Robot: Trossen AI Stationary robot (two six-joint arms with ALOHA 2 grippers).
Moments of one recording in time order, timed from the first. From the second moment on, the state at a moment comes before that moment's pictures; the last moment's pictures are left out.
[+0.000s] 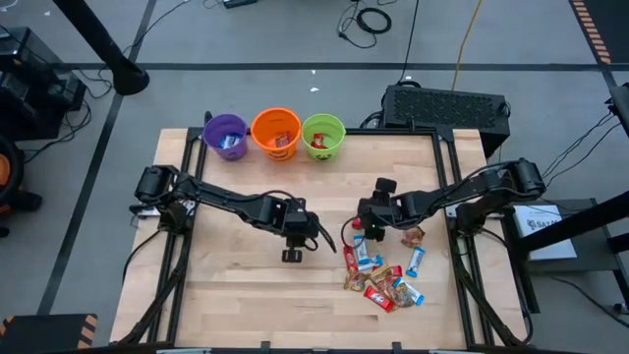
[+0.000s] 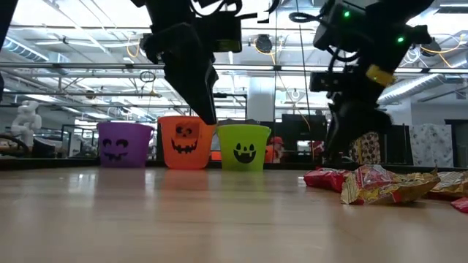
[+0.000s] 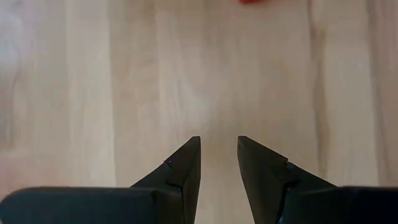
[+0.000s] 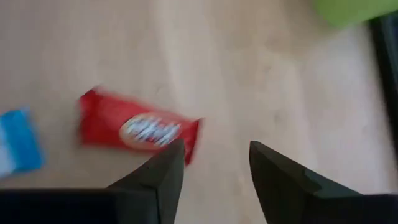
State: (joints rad) left arm -0.15 1.79 1.30 -0.66 -0.10 -0.05; right arm 0.10 1.49 0.78 -0.49 0.51 0.19
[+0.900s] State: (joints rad) left arm -0.19 1.79 1.30 -0.65 -0.10 -0.04; right arm -0.14 1.50 0.62 -0.15 0.12 0.28
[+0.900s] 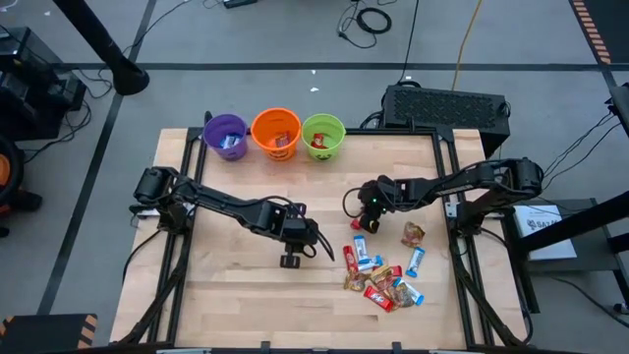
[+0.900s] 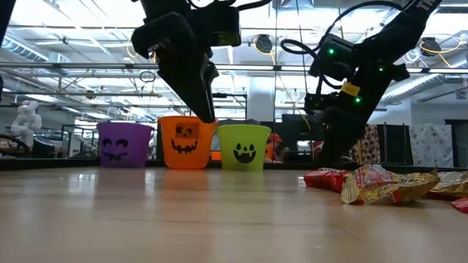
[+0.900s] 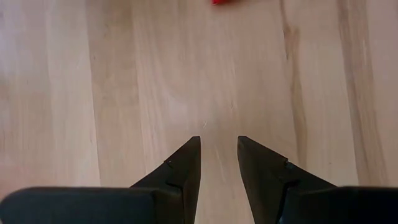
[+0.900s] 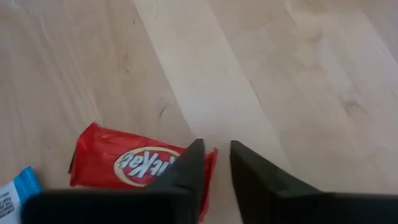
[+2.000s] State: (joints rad) left arm -0.19 1.79 1.30 -0.58 -0.13 0.02; right arm 0.09 1.22 0.66 -0.70 0.11 0.83
